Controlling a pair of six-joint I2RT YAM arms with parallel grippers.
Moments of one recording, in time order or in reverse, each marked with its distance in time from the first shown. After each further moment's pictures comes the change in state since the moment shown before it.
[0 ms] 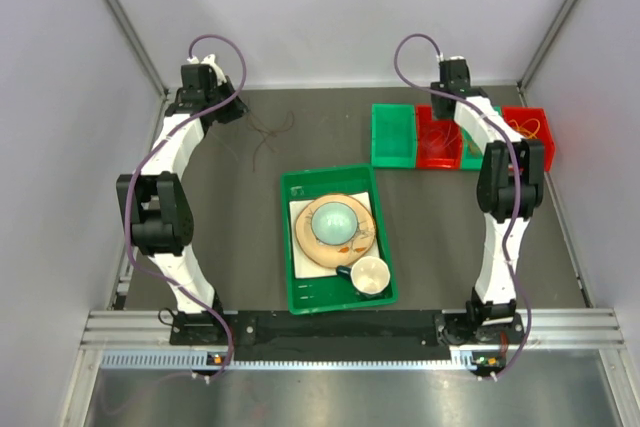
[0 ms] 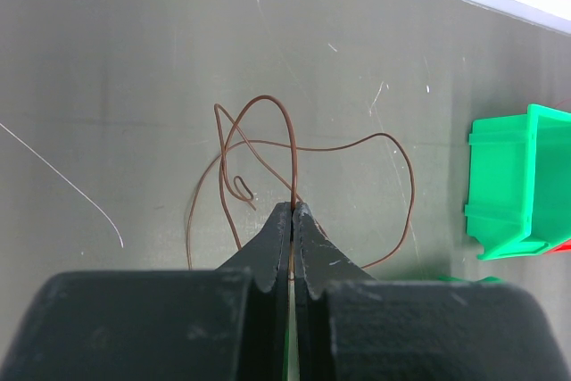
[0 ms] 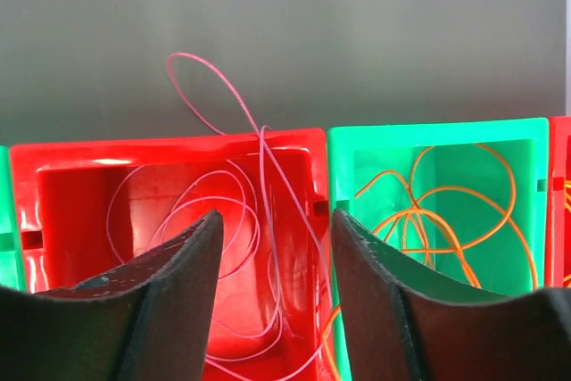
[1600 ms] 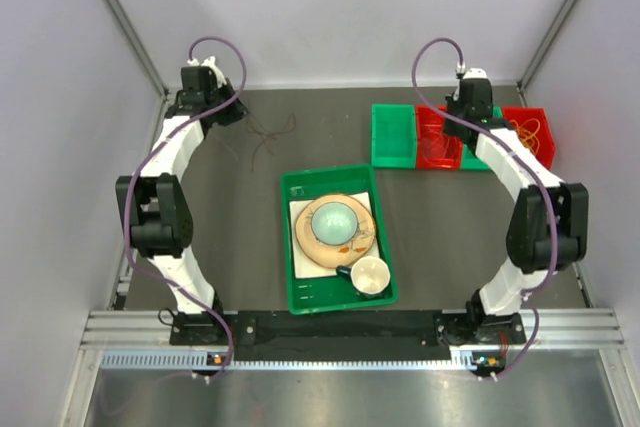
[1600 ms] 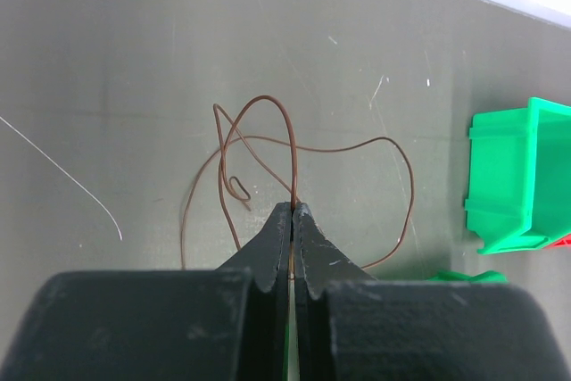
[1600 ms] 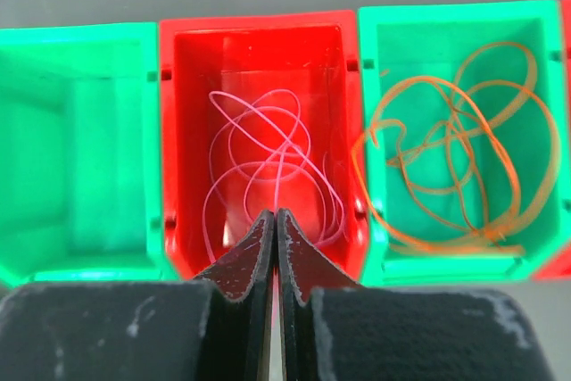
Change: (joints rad) left arm 0.000 -0.014 -0.025 0.004 0.004 0.000; right arm 0.000 -0.490 -0.508 0.187 -0.170 0.159
